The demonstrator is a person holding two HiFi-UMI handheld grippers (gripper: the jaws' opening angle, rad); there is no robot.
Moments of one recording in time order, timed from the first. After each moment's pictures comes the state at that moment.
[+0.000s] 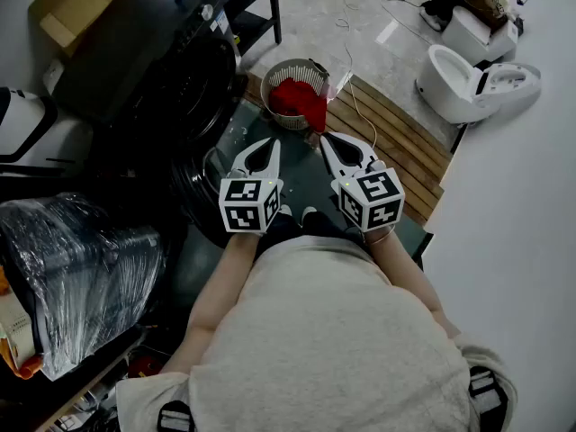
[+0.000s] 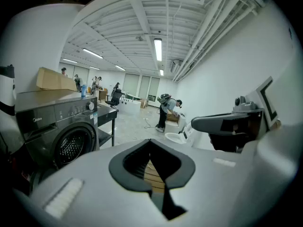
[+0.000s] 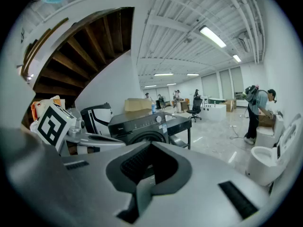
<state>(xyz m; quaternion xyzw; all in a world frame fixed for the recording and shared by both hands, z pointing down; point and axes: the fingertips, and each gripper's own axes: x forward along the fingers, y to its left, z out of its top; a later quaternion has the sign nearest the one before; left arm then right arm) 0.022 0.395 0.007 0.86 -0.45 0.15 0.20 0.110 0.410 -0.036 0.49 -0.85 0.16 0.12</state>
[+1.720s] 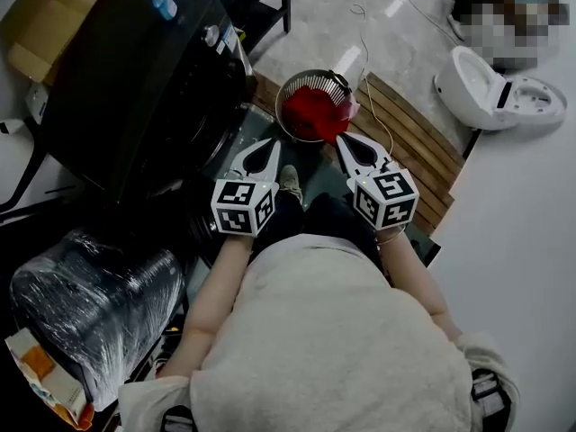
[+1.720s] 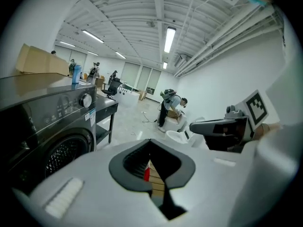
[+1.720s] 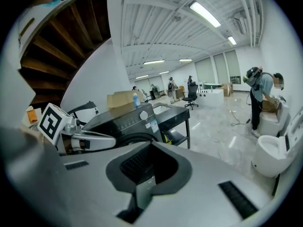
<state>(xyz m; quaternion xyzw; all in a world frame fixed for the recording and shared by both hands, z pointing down) -0.018 0.178 0.049 0.86 -0.40 0.17 0.26 0.101 0.188 0.021 0.50 -0.82 0.24 0.14</state>
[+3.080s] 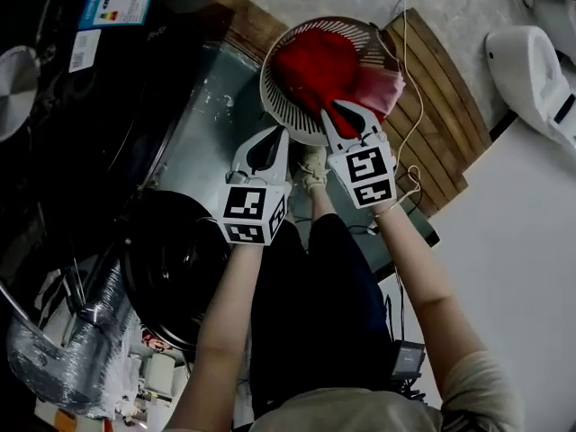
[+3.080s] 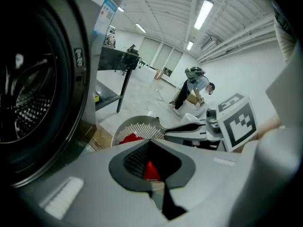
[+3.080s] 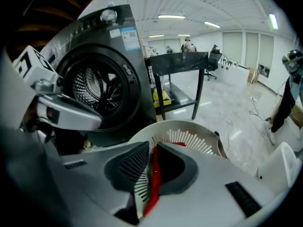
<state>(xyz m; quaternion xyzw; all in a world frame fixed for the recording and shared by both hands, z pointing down) 0.021 0.045 0.414 0.79 -0.42 0.23 0.38 0.094 0.021 0.447 0.37 -0.82 0.26 0.35</state>
